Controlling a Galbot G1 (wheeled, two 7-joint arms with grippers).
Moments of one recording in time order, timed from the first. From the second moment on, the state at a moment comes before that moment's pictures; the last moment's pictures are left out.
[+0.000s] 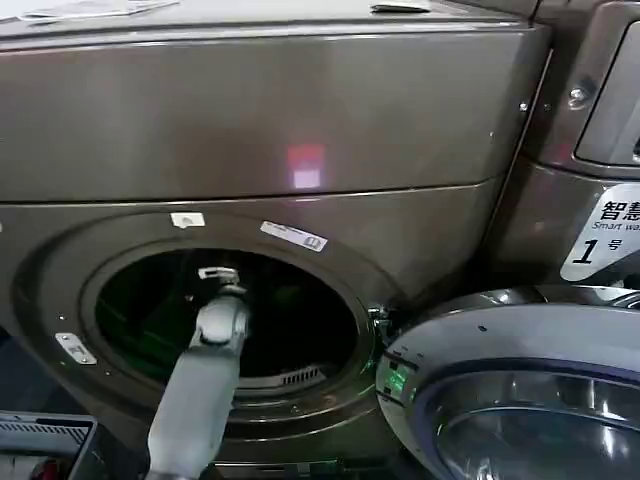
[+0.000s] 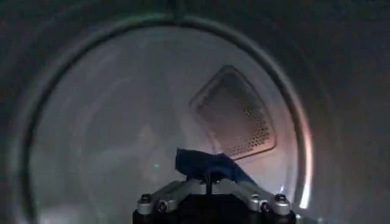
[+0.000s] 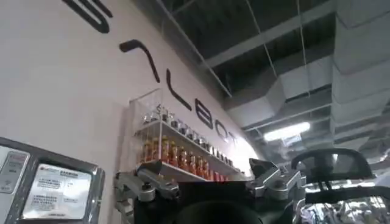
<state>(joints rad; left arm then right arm) 0.63 -1.46 -0.36 -1.35 -0.11 -0.04 0.00 -1.68 1.19 2.29 2.12 0.93 -0.17 0.06</state>
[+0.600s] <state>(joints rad) 0.71 -1.47 -0.38 -1.47 -0.09 -0.04 -0.08 -1.68 1.19 2.30 2.13 0.91 -0.19 0.05</state>
